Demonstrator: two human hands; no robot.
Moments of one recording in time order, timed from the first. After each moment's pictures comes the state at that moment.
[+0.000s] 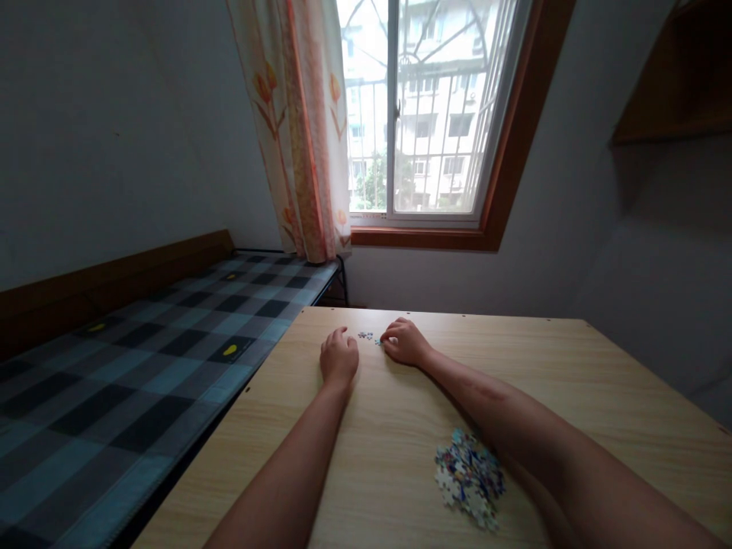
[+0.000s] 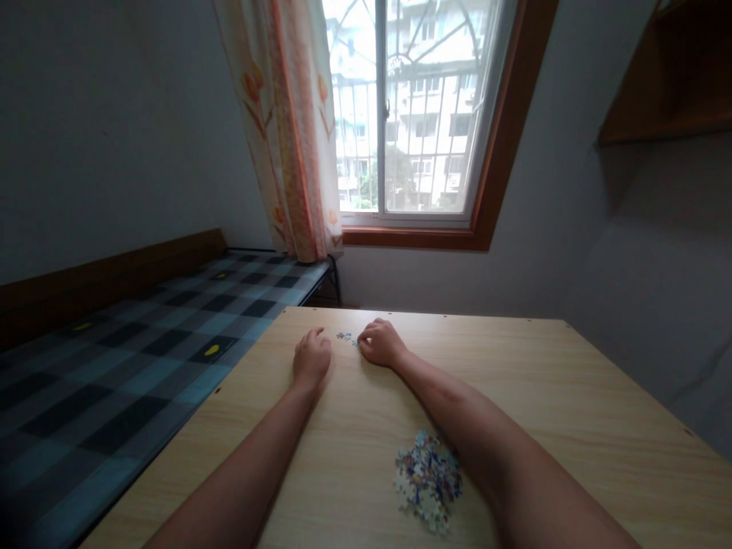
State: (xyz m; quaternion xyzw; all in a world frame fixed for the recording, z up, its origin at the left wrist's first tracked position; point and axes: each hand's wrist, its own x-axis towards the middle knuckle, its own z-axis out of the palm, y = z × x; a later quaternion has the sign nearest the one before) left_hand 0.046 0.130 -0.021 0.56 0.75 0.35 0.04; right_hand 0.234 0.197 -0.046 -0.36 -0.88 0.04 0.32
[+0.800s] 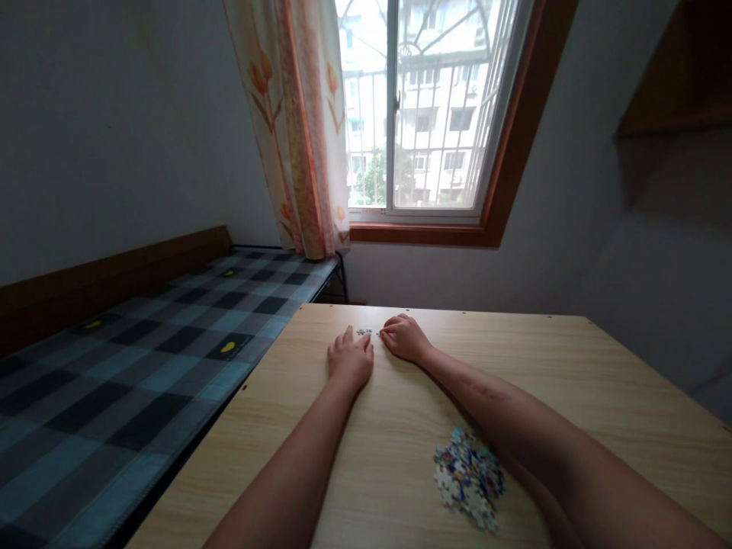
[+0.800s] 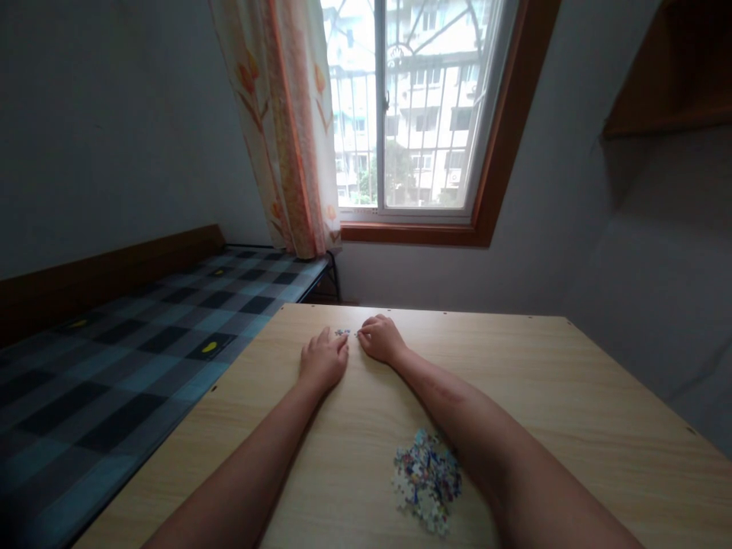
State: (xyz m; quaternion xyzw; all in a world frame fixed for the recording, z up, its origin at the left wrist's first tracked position) left_hand 0.068 0.118 -0.028 0.68 0.72 0.16 -0.05; right_hand 0.234 0.201 -0.048 -0.39 -0.86 0.02 0.32
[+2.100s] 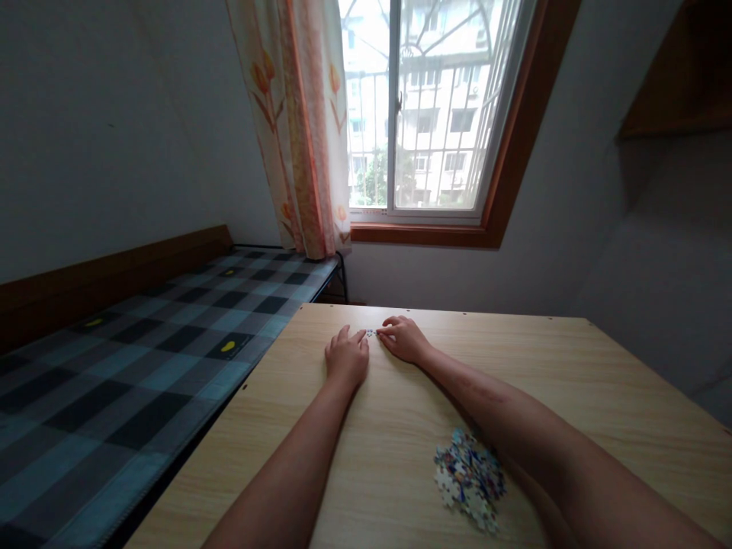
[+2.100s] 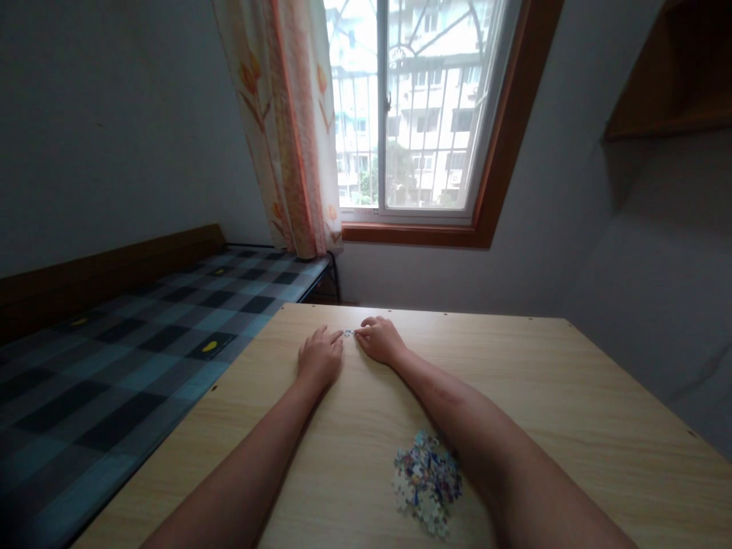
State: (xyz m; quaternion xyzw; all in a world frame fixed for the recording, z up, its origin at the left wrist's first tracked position) left_hand 0.066 0.117 -0.019 0.65 0.73 0.21 -0.04; right_hand 0.233 0.200 -0.046 -0.39 -0.87 -0.01 0.29
